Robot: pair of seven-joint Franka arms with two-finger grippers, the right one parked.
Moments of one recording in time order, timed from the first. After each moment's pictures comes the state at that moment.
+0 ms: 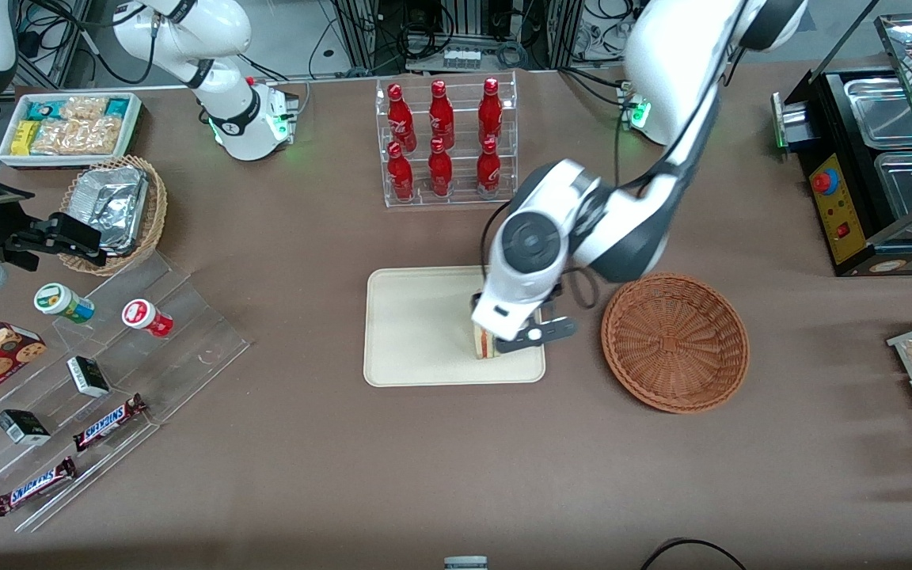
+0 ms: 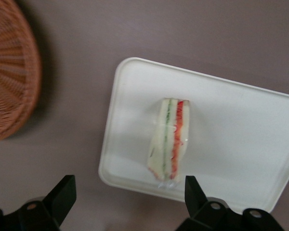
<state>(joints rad) -0.54 0.56 -0.09 -1.29 -0.02 1.74 -0.88</state>
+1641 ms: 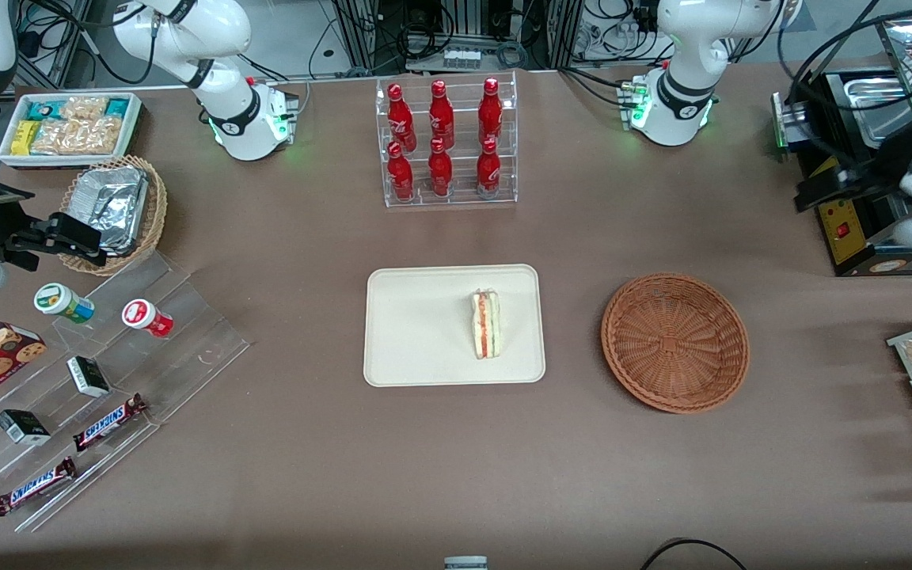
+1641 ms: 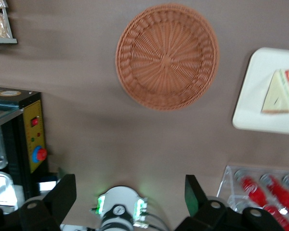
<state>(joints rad) 0.03 0.08 -0.07 -1.36 -0.02 1.21 -0.14</state>
